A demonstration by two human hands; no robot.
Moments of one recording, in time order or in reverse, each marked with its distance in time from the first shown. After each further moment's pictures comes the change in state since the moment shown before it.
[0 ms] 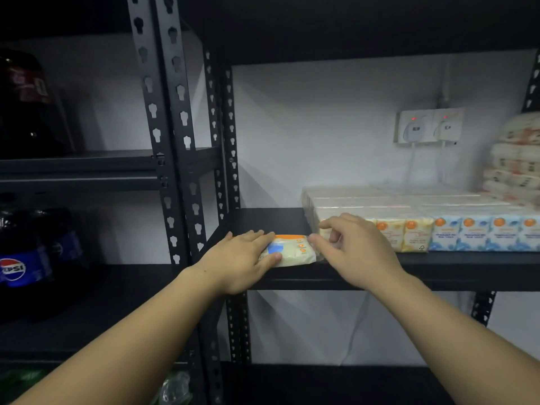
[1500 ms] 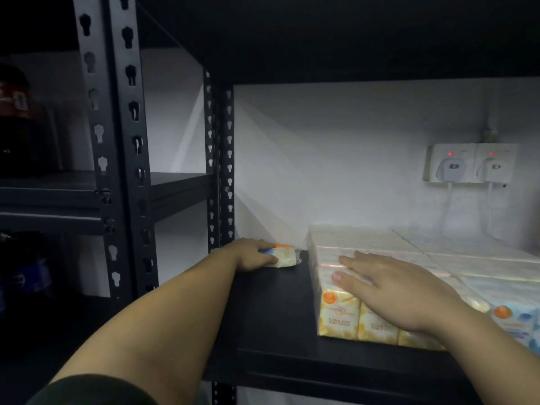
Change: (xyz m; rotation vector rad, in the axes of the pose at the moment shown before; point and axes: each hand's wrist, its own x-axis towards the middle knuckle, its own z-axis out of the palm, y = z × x) left_hand 0.223 -0.072 0.013 -0.224 -0.122 -0.177; right_hand 0.089 0.073 -0.025 -0.232 -0.539 0.059
